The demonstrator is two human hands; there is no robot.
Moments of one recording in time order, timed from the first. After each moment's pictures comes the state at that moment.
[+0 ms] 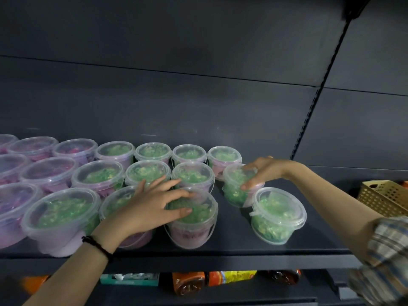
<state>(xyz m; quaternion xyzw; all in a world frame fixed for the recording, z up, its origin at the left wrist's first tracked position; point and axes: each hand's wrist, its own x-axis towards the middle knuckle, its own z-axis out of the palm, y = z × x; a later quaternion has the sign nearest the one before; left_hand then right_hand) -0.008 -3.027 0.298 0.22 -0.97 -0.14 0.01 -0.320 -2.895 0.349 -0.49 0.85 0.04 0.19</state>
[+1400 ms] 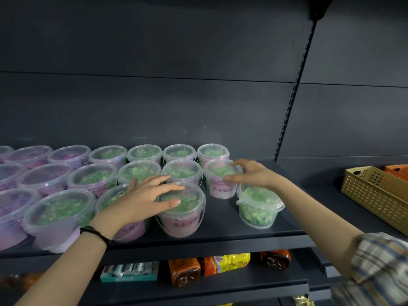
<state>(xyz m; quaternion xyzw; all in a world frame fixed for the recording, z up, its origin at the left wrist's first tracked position) -0.002 -3.022 0.303 0.21 -0.96 -0.16 0.03 -0.283 -2.860 0.319 -0.45 0.84 -0.26 0.17</state>
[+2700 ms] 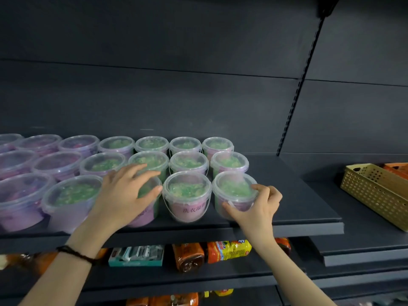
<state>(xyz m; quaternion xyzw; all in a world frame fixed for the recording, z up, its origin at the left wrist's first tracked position) 0.056 -3.012 0.297 0.30 -0.93 -0.03 0.21 -0.160 -2.815 0.231 -0.31 0.78 -0.52 -0.16</state>
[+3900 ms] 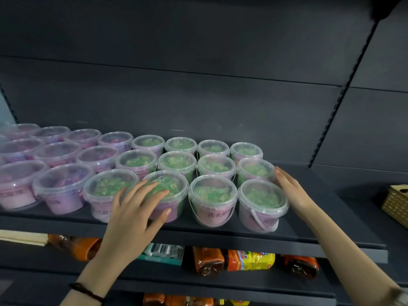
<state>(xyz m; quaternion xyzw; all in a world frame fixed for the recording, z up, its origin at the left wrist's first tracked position) 0.106 -2.990 0.263 0.32 -0.91 0.01 0.26 -0.257 -2.845 0.273 -0.33 0.74 -0.54 0.24</state>
